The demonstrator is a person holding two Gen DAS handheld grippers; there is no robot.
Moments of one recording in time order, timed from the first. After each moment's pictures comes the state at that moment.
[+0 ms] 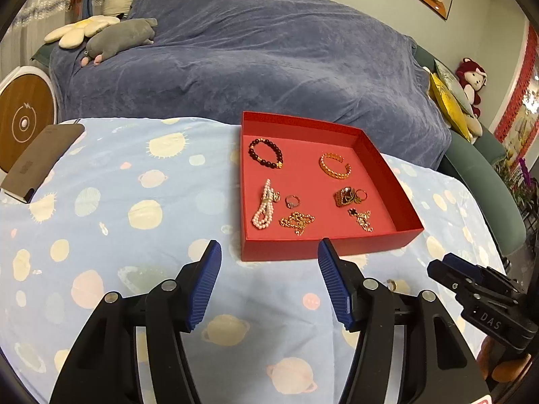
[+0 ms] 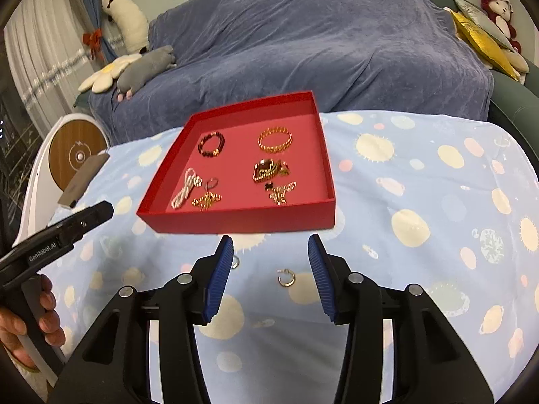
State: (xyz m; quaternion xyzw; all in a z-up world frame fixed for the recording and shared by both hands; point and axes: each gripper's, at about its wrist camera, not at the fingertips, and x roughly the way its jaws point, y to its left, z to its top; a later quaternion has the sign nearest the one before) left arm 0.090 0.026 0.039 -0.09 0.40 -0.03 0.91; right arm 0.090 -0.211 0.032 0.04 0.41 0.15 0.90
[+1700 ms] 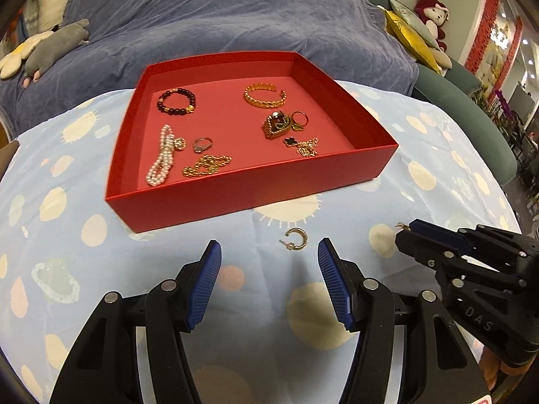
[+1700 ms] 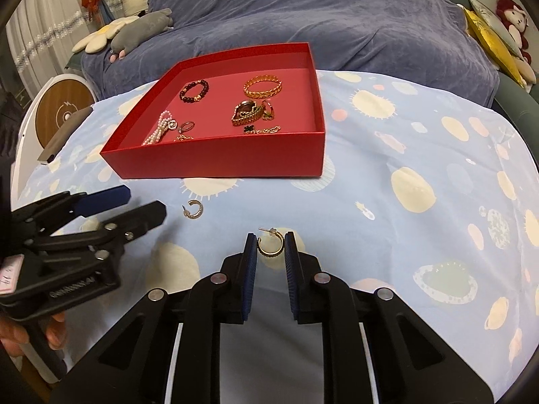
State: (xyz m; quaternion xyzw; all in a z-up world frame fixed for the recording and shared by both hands) left arm 0.112 -0.066 -0.027 -0.01 0.46 -0.12 0.88; right arm 0.089 -0.224 -0.007 0.00 0.45 0.14 0.88
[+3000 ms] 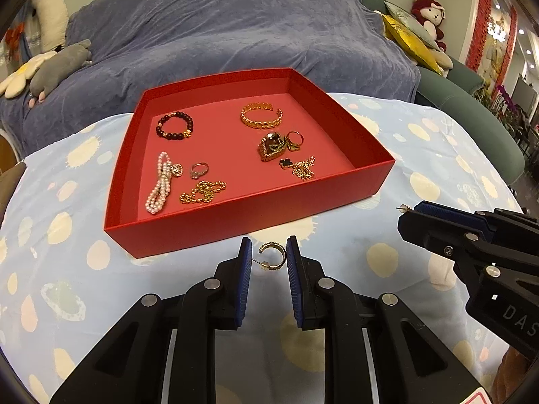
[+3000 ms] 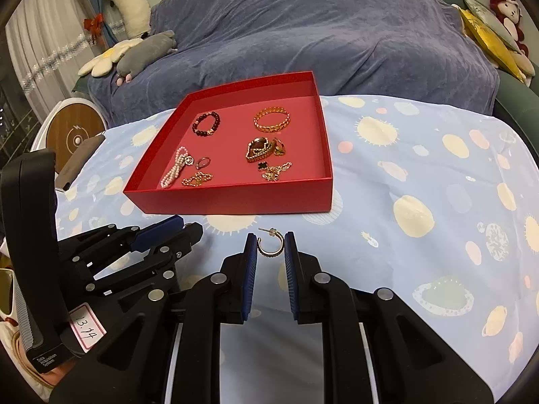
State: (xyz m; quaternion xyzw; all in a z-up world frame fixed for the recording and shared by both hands) left arm 0.117 -0.074 -0.013 0.01 0.42 -0.10 0.90; right arm 0.095 -0.214 0.024 0.03 0.42 0.15 0.89
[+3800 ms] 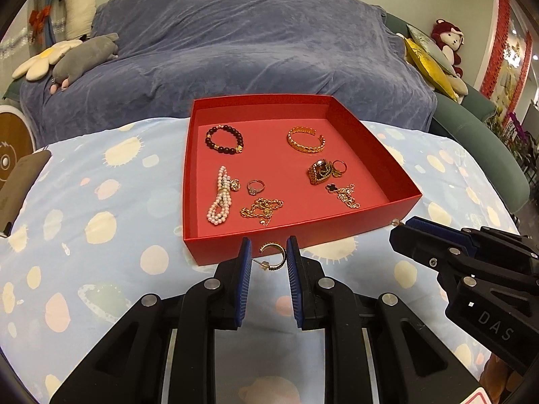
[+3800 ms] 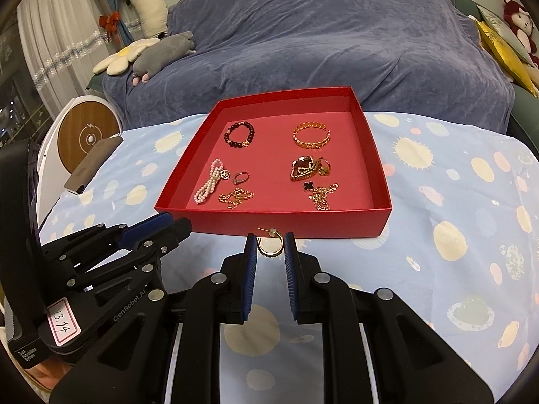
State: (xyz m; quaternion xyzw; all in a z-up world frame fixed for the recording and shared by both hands) left arm 0.111 -0.024 0.011 -0.03 0.41 -0.07 0.91; right arm 0.101 -0.169 0.036 0.03 0.41 0.18 0.89
